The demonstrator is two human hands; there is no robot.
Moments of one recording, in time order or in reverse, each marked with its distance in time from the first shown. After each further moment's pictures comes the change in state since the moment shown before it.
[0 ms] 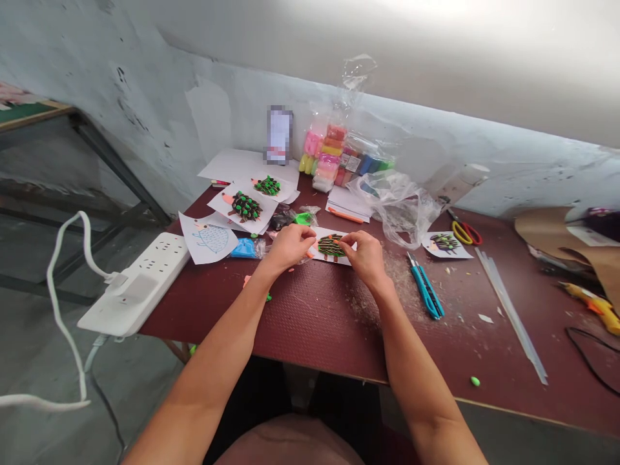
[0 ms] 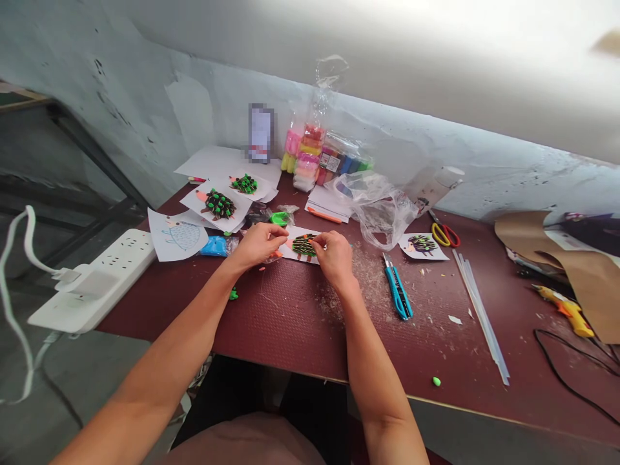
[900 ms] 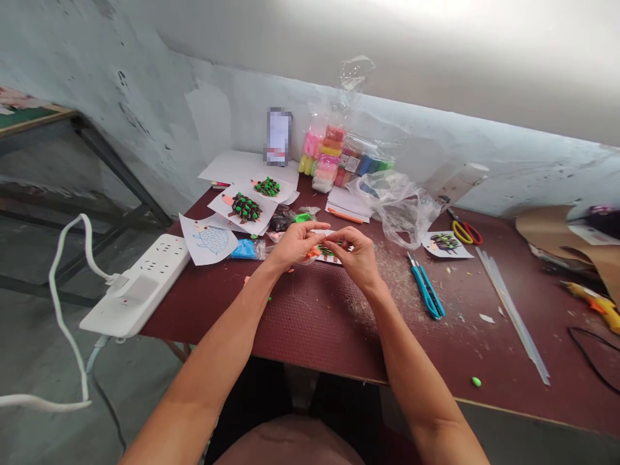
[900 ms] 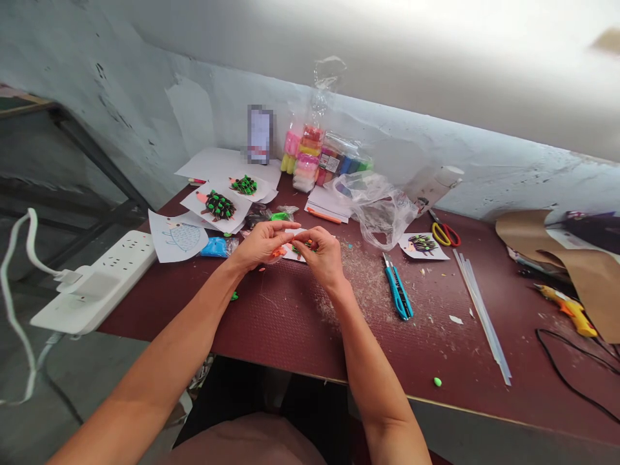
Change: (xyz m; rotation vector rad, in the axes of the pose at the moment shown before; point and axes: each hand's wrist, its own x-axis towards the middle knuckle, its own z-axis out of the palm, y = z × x) left_hand -0.009 0.023 0.000 -0.675 -0.247 -0.203; right_hand -0.010 -0.037 0.000 0.457 0.010 -0.132
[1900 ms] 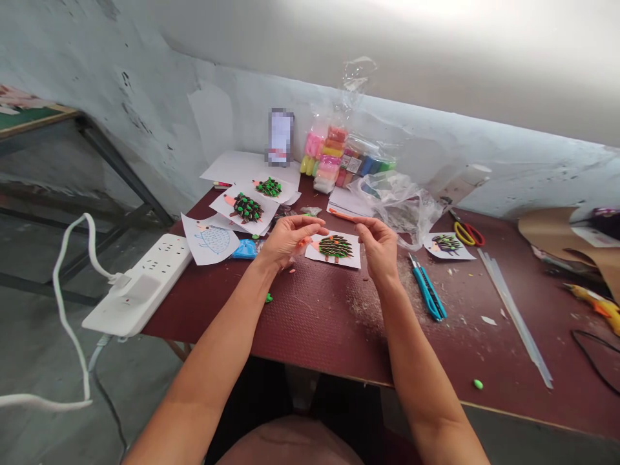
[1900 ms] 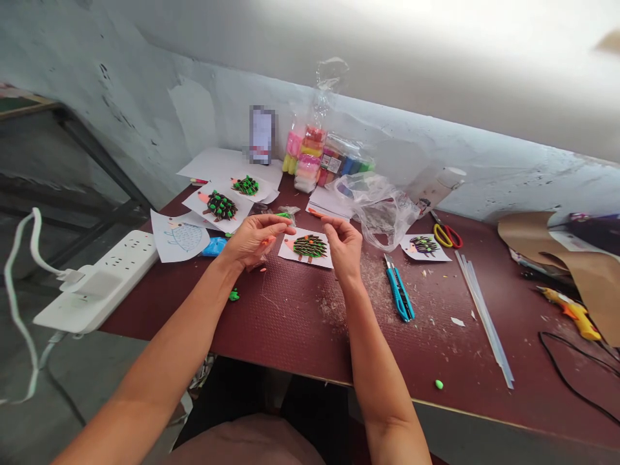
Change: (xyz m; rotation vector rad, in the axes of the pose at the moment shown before) left_hand 0.007 0.000 -0.012 -0.262 0.112 0.064; right_hand 0.015 0.011 -0.020 0.264 0.272 0.150
